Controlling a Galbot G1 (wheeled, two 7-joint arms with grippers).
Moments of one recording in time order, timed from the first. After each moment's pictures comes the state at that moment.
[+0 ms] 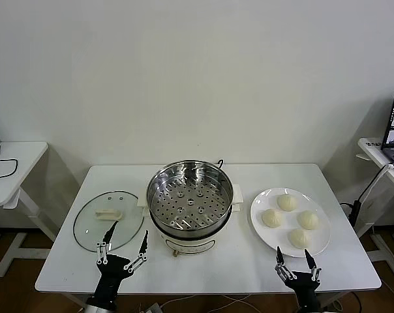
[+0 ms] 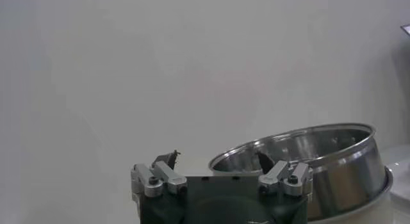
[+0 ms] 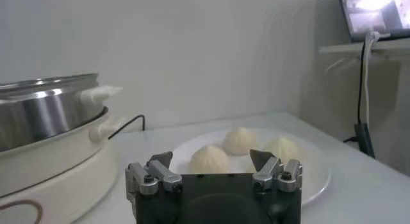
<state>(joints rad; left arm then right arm) 1.75 -1.36 -0.51 -2.08 0.12 -0.35 0.00 -1.69 1.16 0.52 1.94 0.40 0.18 0.26</state>
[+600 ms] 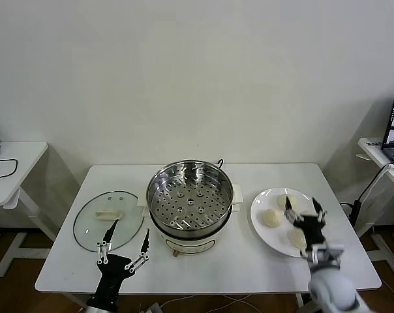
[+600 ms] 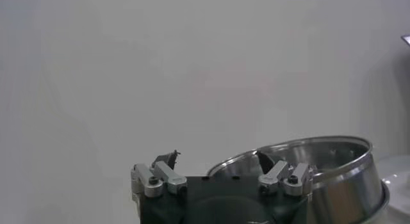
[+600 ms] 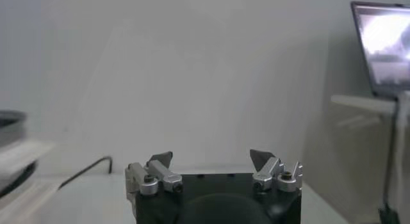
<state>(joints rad) 1.77 -1.38 -0.49 -2.13 0.12 -0.34 -0.01 -1.04 0.92 0.32 1.58 0.65 0.05 0.24</state>
